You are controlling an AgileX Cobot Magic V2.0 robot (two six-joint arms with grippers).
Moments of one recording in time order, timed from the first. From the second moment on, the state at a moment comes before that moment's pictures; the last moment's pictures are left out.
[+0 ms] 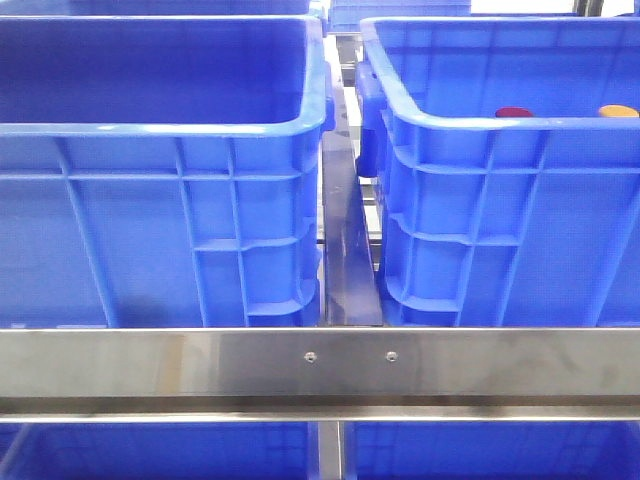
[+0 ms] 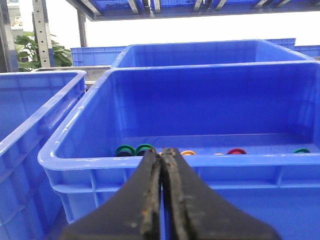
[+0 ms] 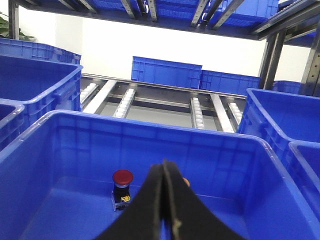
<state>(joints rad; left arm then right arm) 0.03 0.00 0.00 0.17 -0.04 -0.19 -0.10 0.39 -0.37 1.82 0.09 -1.92</state>
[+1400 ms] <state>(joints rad) 0.03 0.00 0.00 0.17 -0.04 -0.19 -0.05 0.31 -0.37 0.19 0.19 -0.14</state>
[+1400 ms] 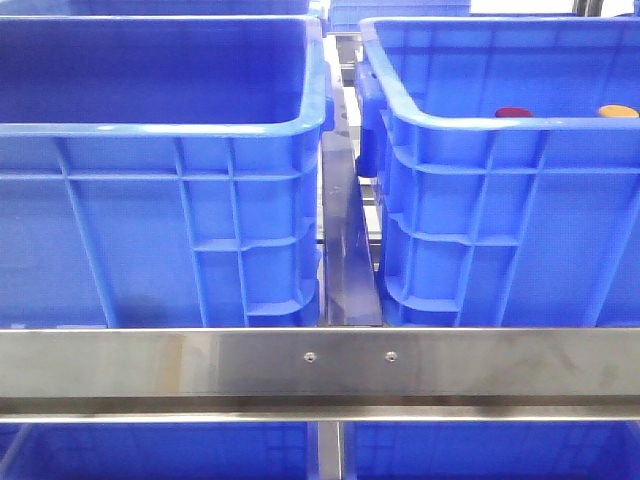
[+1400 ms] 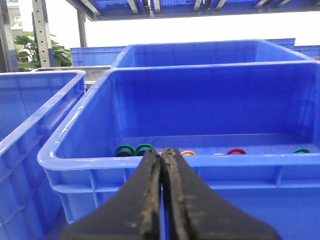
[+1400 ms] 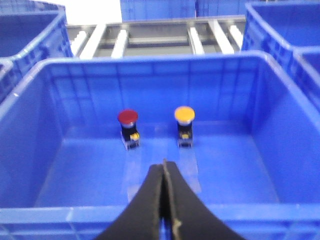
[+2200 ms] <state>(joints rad) 0.03 0.00 0.00 0.17 -0.04 -0.19 0.06 -0.01 0.02 0.03 -0.07 0.00</state>
